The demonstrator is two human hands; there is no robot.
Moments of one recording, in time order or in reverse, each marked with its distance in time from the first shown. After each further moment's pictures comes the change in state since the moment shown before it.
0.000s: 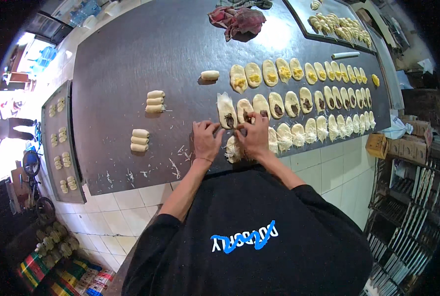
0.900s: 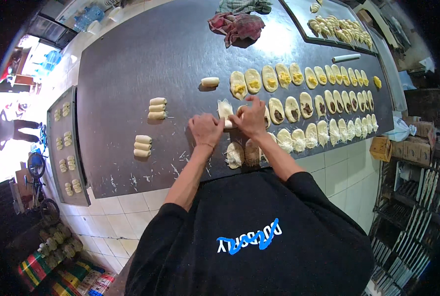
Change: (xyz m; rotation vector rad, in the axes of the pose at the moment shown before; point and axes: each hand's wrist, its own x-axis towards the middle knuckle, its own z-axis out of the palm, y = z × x) left_hand 0.044 0.003 0.011 0.308 -0.070 0.010; right_hand 0.056 0.016 0.007 -0.074 -0.001 -0.031
